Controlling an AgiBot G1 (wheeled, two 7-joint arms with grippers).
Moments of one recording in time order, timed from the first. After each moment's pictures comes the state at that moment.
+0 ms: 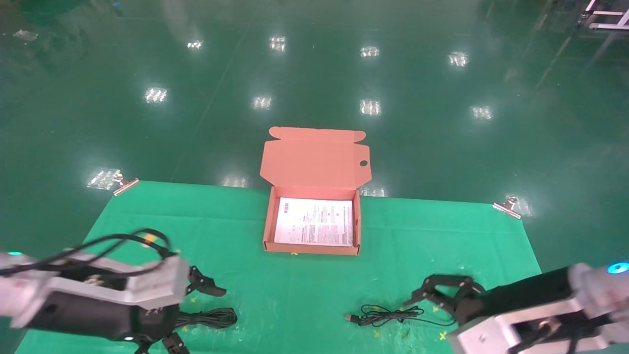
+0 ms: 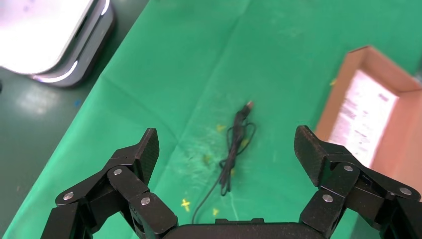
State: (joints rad) left arm -1.42 0.76 0.69 -1.23 1.49 1.54 -0.32; right arm 1.49 -0.67 -0.76 1.36 -1.49 -1.54 -0.16
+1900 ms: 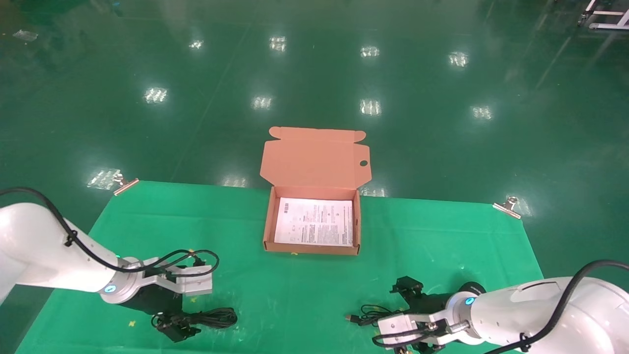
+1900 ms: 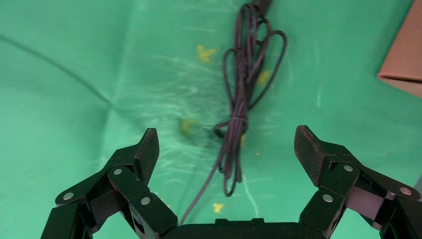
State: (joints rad) left arm -1.50 1.16 0.86 -0.41 1.92 1.14 -0.02; right arm 1.24 -0.98 -0.96 1.22 -2.19 -1.01 0.15
